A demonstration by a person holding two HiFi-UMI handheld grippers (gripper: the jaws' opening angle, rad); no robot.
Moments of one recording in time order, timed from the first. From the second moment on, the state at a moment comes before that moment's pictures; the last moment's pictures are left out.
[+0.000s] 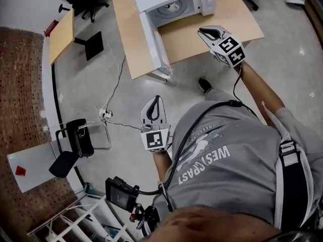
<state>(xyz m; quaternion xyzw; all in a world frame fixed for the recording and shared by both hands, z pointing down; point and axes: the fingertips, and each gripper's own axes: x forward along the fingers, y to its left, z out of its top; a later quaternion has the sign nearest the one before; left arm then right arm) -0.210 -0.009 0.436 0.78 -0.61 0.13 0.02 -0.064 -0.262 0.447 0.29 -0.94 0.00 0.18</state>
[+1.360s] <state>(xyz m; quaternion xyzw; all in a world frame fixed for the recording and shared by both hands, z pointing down) -0.273 -0.247 0.442 0.68 -0.71 0.14 0.12 -0.206 -0.646 0.686 0.30 -0.89 0.03 0.34</state>
